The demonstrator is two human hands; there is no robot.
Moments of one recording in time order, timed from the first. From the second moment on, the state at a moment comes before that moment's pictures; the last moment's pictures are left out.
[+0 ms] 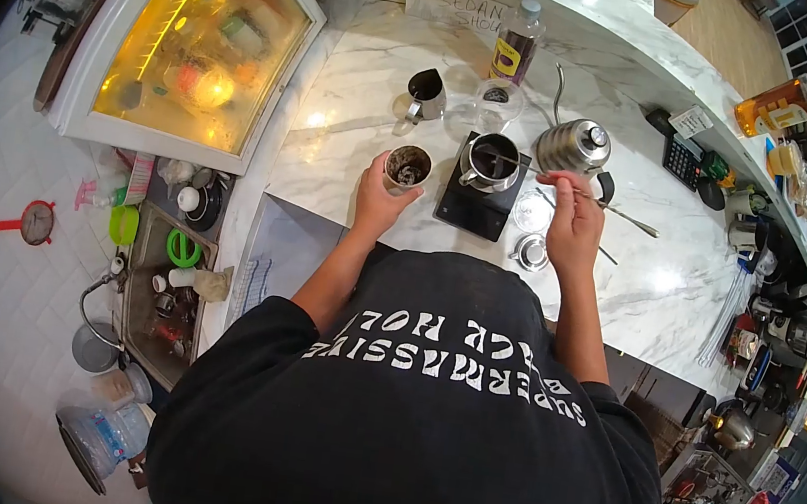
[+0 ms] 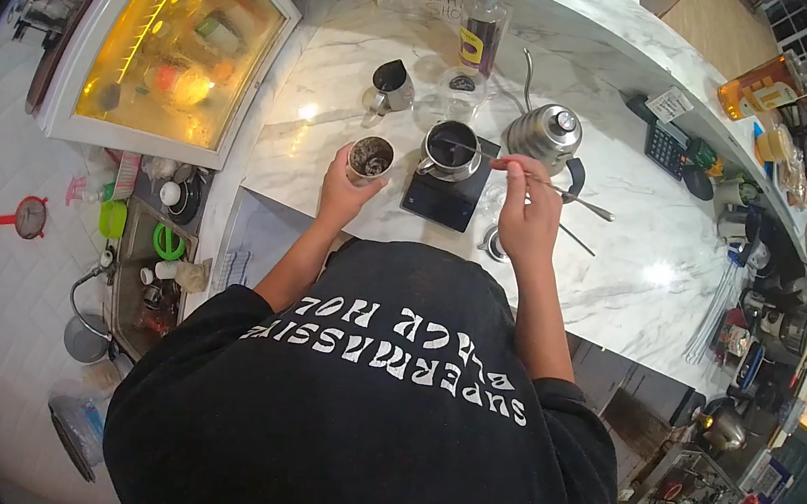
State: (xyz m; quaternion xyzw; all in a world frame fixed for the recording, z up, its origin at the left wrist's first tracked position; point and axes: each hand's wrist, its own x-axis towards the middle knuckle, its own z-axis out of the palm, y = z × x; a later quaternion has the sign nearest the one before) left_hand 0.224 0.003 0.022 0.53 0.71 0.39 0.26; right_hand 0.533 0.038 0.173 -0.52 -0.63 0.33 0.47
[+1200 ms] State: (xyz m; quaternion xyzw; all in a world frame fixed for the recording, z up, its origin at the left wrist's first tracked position) left_hand 0.302 0.018 0.117 0.65 0.60 0.42 0.20; right_hand 0.538 0.053 0.198 -0.42 -0.79 0.21 0.38
